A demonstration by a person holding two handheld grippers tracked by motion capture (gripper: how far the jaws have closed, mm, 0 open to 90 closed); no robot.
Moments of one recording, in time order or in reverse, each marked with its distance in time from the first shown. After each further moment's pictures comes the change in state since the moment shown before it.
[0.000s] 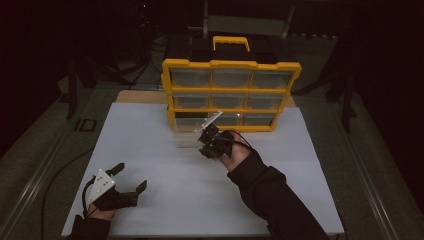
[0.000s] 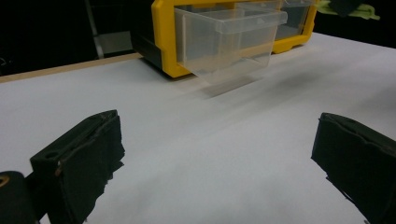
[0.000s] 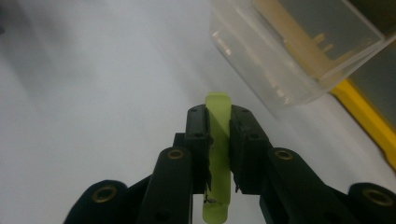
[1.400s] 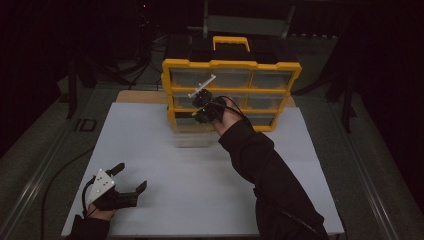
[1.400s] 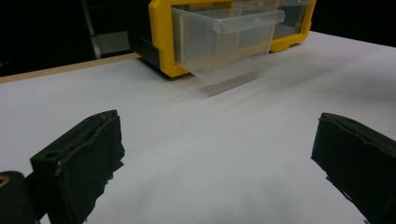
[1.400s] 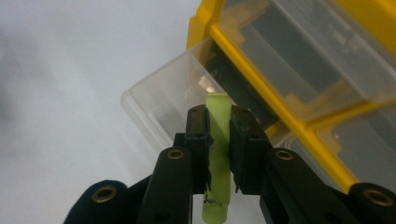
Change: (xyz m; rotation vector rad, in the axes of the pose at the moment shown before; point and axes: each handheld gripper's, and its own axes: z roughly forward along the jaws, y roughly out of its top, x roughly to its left) left arm 0.001 0.000 0.000 0.001 -0.011 0.006; right arm -0.053 0.072 -0.002 -0.085 -0.079 -0.019
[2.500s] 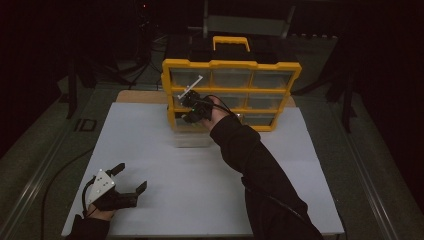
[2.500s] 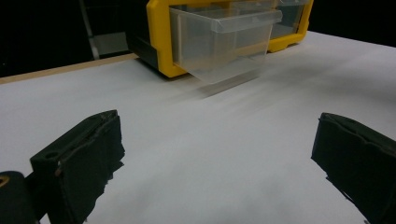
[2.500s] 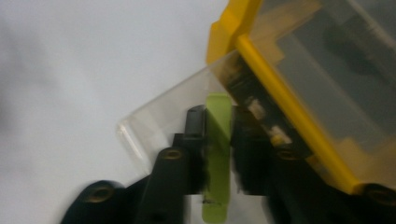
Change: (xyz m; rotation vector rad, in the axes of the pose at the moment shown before) left arm 0.000 -0.001 0.000 -0.003 -0.006 0.003; right arm -0.005 0.012 0.050 0.028 0.119 -0.006
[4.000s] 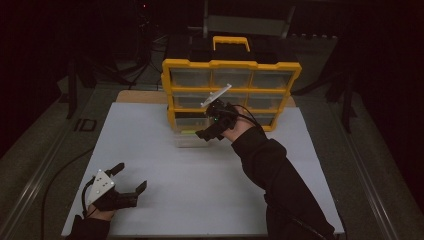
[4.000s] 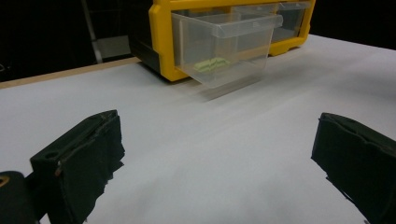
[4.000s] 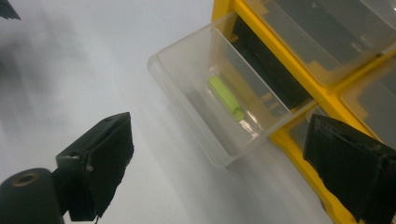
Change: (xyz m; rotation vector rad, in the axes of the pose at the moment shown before) left arm -0.001 0.001 -0.001 -0.009 0.010 0.004; right arm 0.010 -0.056 -0.064 -0.084 -0.018 -0.008
